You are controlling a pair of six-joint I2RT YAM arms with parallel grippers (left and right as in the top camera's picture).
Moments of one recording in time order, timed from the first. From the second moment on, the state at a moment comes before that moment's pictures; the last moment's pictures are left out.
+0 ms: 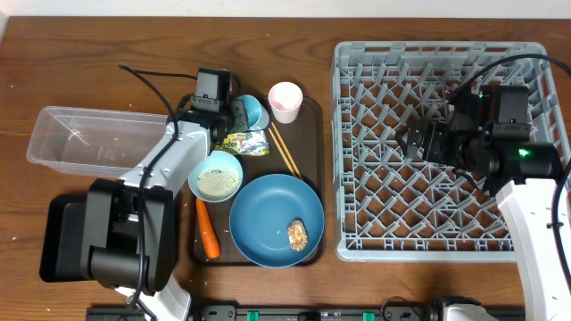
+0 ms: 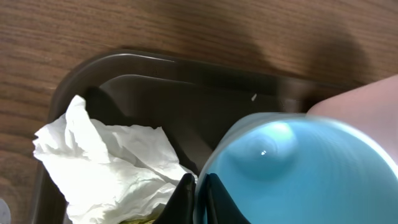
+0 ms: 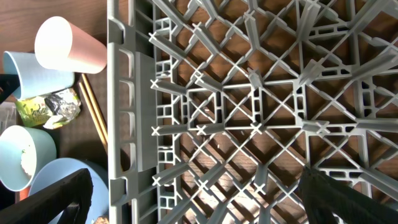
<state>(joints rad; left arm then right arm) -0.19 1.81 1.15 -0.32 0.01 -0.37 -0.01 1.31 1.16 -0.87 -0.30 0.22</state>
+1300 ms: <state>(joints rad) -0.18 1.23 1.15 -0.37 1.02 -0.35 -0.01 1.31 1.29 -0.71 -1.20 -0.16</state>
